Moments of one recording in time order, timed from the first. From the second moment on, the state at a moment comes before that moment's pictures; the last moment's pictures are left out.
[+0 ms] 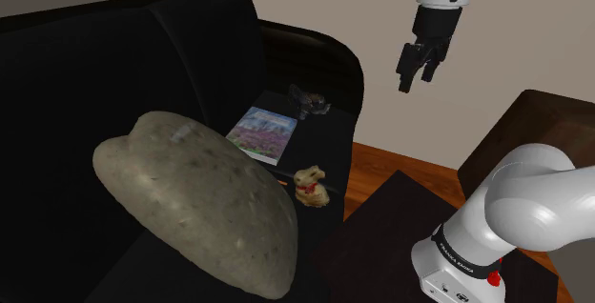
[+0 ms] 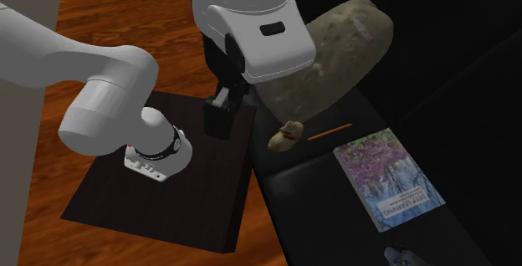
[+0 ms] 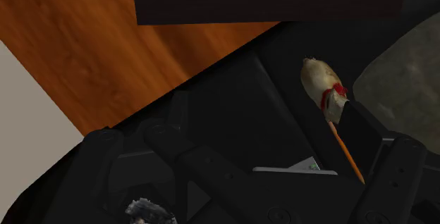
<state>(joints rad) 0.00 -0.79 -0.04 -2.41 -0.10 1.49 0.08</state>
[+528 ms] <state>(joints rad) 0.04 -0.67 0.00 -2.49 -0.06 1.66 0.12</state>
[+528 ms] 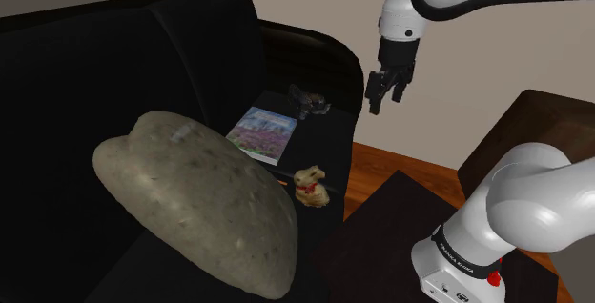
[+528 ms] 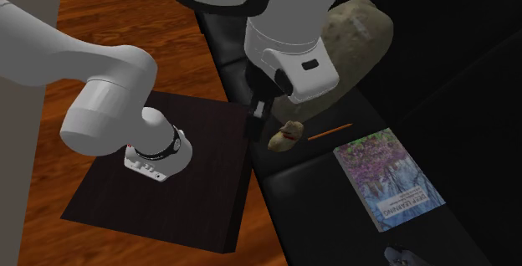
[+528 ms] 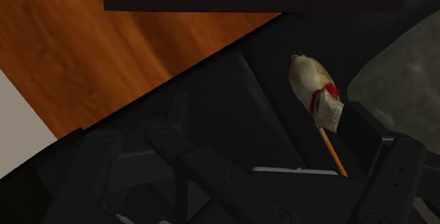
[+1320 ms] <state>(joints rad) 0.11 -0.27 0.09 -2.49 -0.01 1.99 0.19</state>
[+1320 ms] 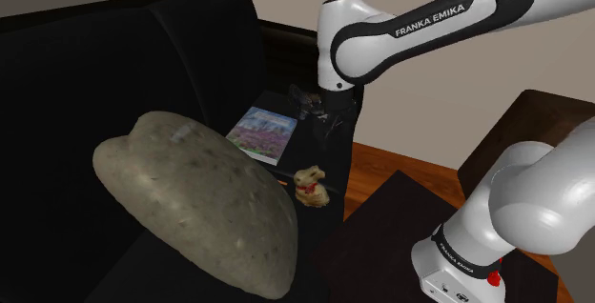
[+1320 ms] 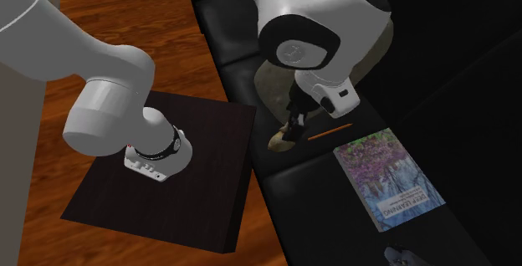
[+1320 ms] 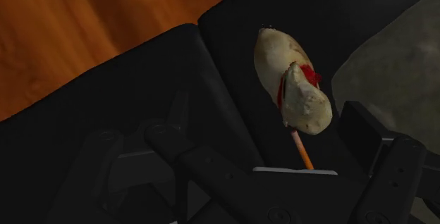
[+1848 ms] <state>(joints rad) 0.15 0.03 0.14 -2.40 -0.01 2.17 0.24</state>
